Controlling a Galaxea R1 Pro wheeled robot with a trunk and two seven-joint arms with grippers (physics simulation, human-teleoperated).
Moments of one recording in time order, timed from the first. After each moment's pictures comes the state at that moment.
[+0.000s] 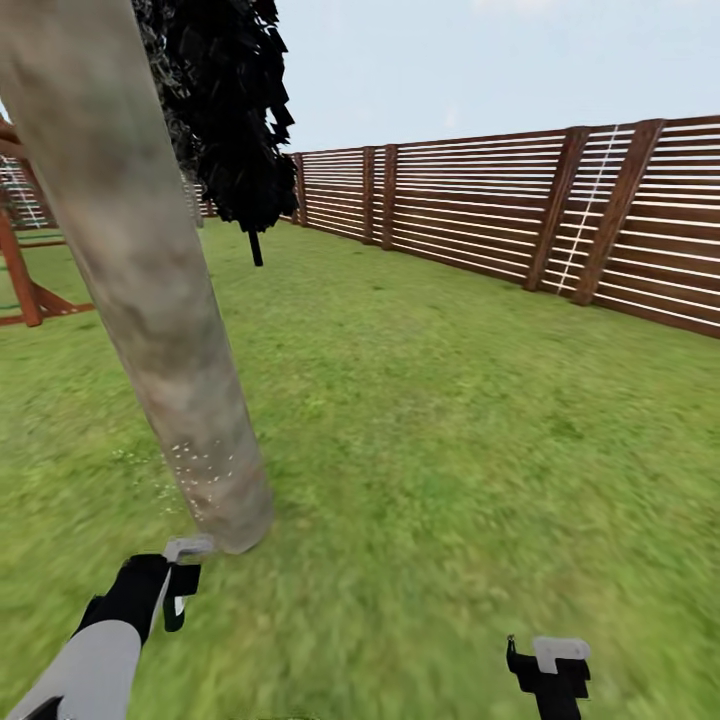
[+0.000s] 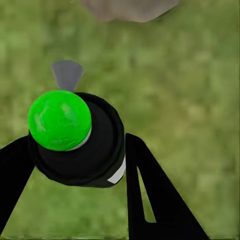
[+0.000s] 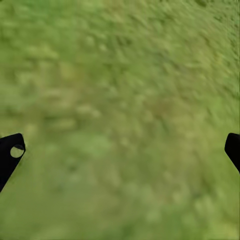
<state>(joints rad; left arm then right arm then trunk) -0.69 0.04 0.67 -0.54 -0.70 0.50 -0.20 -0.47 -0.06 -0.39 -0.07 0.55 -0.56 -0.37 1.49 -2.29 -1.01</state>
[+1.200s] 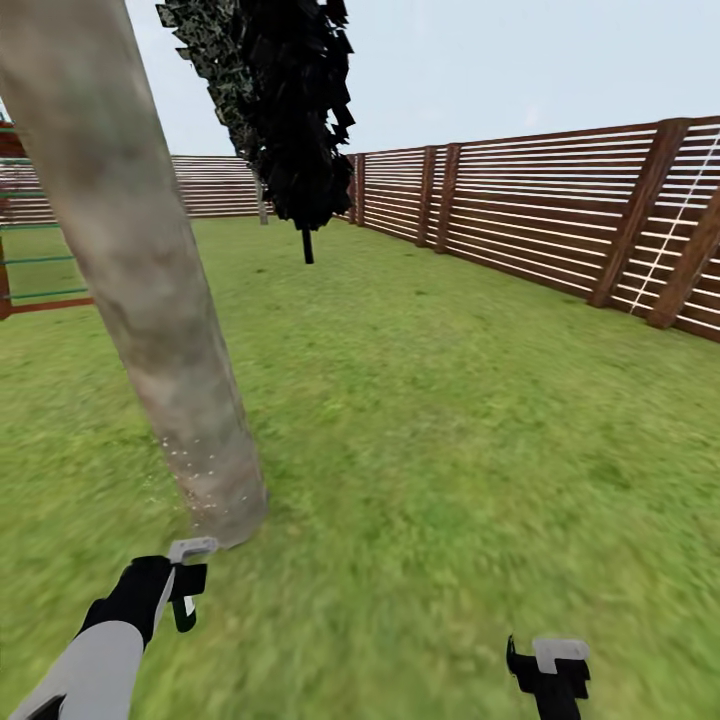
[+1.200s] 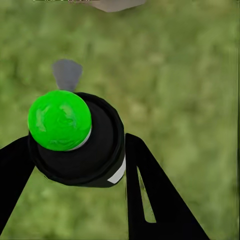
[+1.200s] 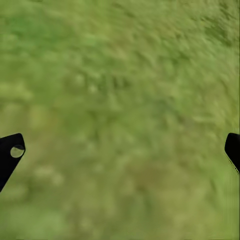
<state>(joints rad) -0.69 0.04 0.66 -0.52 -0.62 0.50 -0.19 -0.47 -0.06 -0.39 -0.07 0.55 -0.56 -0.37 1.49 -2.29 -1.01</state>
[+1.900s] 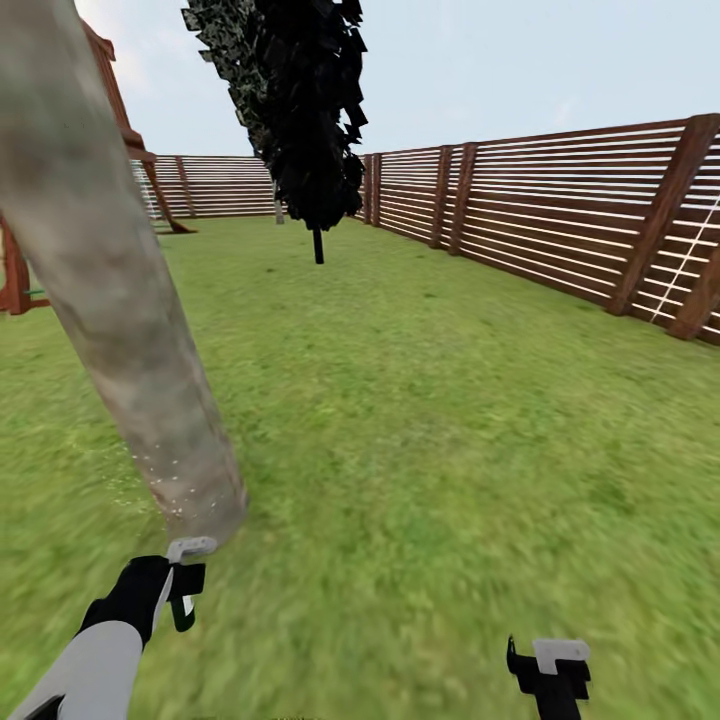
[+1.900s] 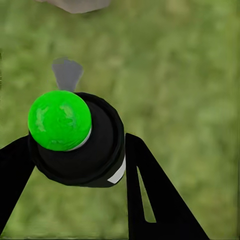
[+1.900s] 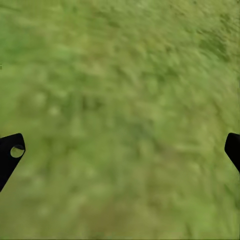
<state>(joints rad) -0.69 0.04 0.67 -0.53 -0.62 0.50 -0.19 -0.46 -0.06 -0.39 -0.07 0.55 -0.56 -0.37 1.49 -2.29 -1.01</state>
